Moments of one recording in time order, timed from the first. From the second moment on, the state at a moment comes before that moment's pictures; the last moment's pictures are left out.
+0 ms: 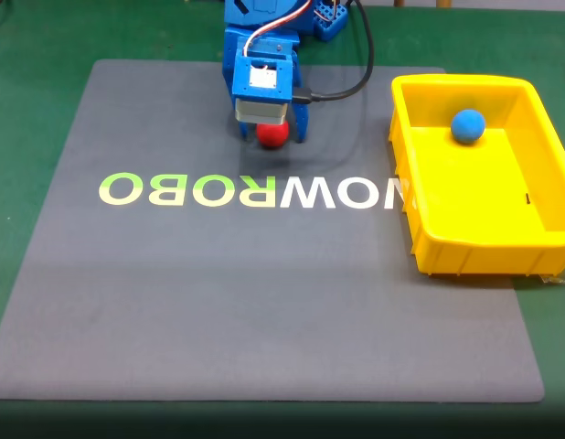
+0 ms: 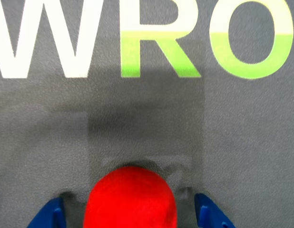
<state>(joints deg) 13.5 100.5 127.8 35.7 -98.2</state>
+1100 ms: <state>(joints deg) 8.1 106.8 124.7 32.4 -93.6</state>
